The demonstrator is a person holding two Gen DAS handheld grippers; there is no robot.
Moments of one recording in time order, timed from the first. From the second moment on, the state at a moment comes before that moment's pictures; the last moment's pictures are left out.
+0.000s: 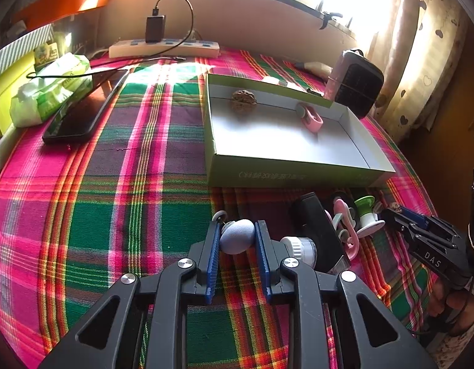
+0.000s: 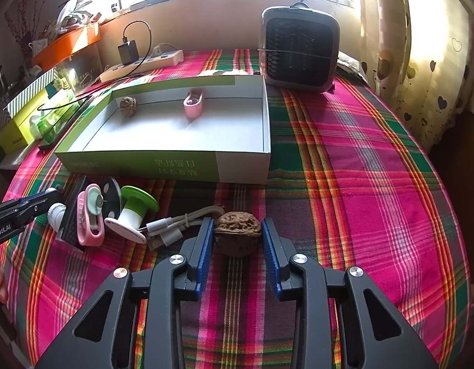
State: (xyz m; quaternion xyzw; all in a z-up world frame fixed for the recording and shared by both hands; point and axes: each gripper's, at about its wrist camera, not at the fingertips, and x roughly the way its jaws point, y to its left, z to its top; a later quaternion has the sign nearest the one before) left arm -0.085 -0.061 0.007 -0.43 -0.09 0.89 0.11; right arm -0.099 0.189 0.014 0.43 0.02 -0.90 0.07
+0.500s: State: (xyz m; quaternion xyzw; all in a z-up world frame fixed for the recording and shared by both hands) left arm -0.082 -0.063 0.019 -0.42 -0.08 0.90 0.11; right arm -0.096 0.189 0.021 0.42 0.02 -0.91 0.07
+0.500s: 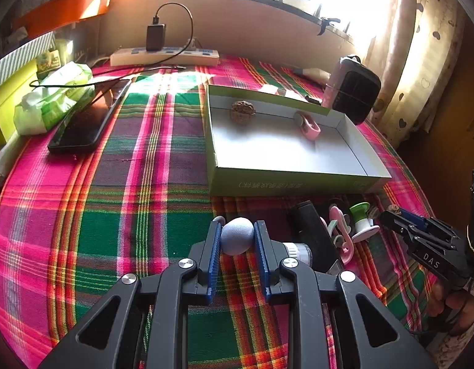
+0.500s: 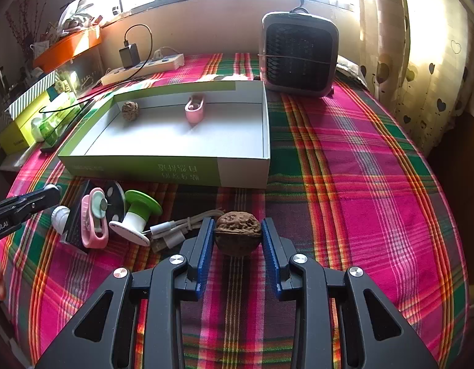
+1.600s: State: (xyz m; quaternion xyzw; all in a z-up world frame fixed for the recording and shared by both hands) left arm -0.112 -0.028 0.067 -0.38 -0.04 0.91 0.15; right arm -0.126 0.177 0.066 0.37 0.02 -0.92 0.09
